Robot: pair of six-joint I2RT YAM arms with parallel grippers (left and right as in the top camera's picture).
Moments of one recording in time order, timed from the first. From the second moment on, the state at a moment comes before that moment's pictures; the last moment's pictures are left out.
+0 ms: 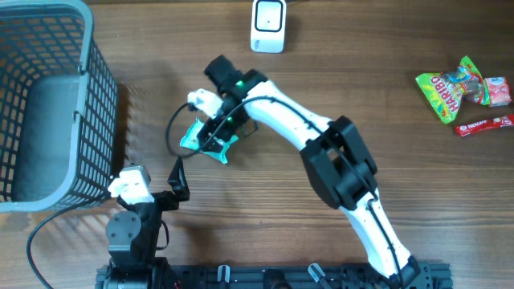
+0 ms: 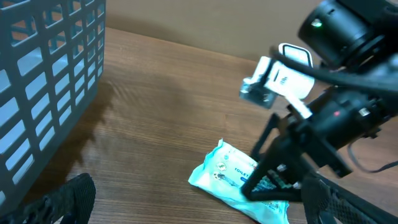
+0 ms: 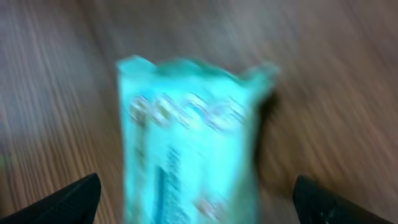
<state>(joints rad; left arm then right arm) -0.01 0.03 0.10 -0.32 0.00 -0.24 0.73 2.41 1.96 -0.84 -0.46 -0.32</state>
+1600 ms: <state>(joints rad) -0.01 0.03 0.10 -0.32 0.00 -0.24 0.65 2.50 2.05 -1.16 -0.73 0.20</state>
